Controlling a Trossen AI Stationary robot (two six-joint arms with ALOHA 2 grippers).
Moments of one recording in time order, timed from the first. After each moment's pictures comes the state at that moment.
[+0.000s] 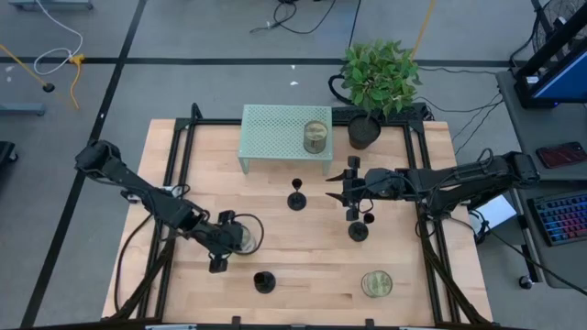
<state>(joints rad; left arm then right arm) -0.53 1.26 0.75 -0.43 -0.10 -0.49 0.08 1.14 0.74 -0.04 0.26 -0.27</state>
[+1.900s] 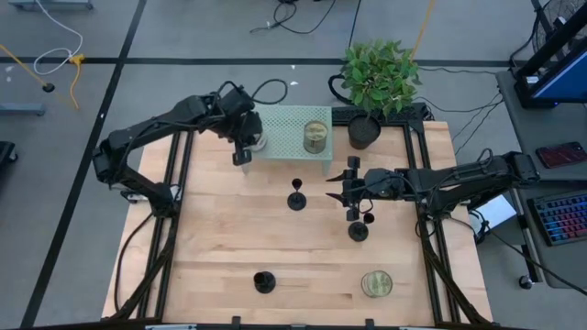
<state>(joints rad) 0.50 1.47 1.47 -1.04 0.10 0.36 0.08 1.14 0.74 -0.06 0.26 -0.27</state>
